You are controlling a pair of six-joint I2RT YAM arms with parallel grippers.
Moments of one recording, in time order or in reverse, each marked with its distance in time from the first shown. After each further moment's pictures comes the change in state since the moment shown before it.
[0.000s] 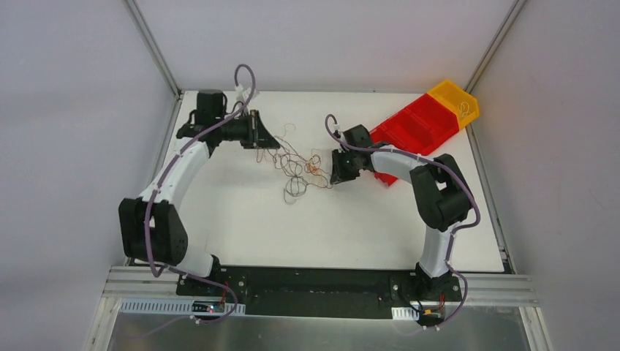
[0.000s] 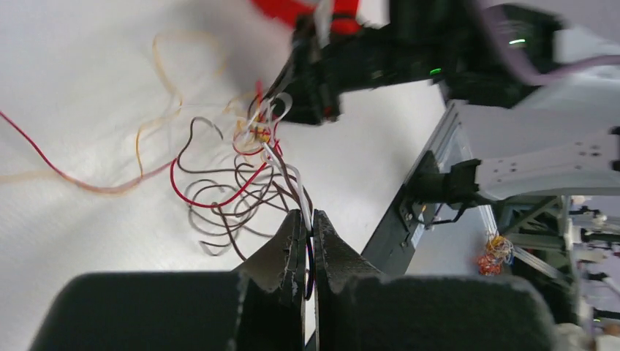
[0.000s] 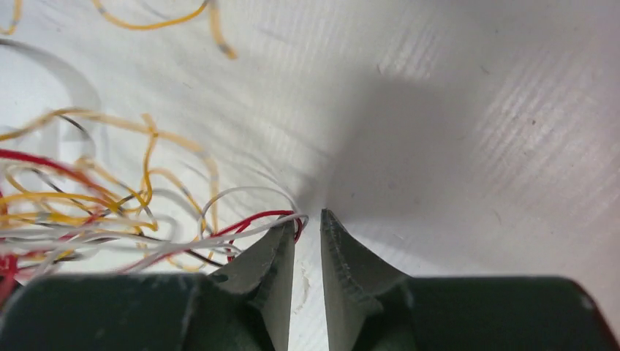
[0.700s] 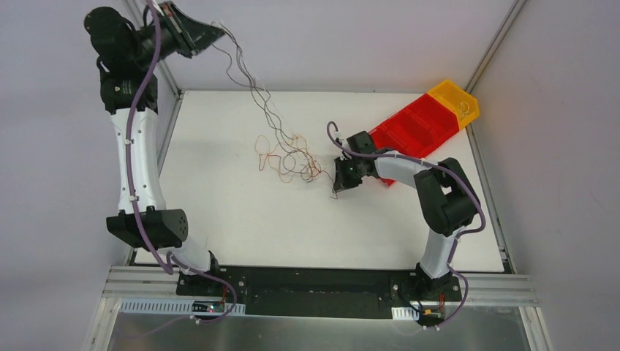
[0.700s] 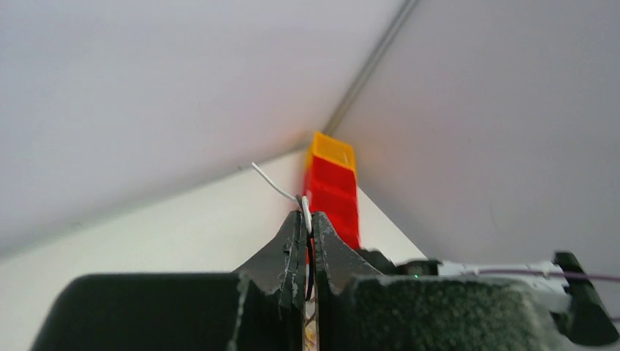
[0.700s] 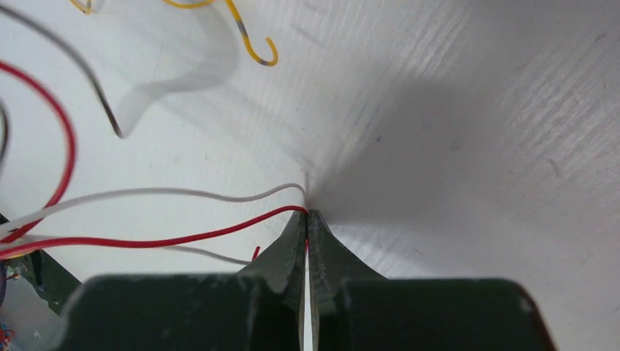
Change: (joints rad) left arm 0.273 0.029 0.780 0.191 0.041 -0.337; right arm -0.006 -0.058 -0.100 0.004 -0.080 -0.048
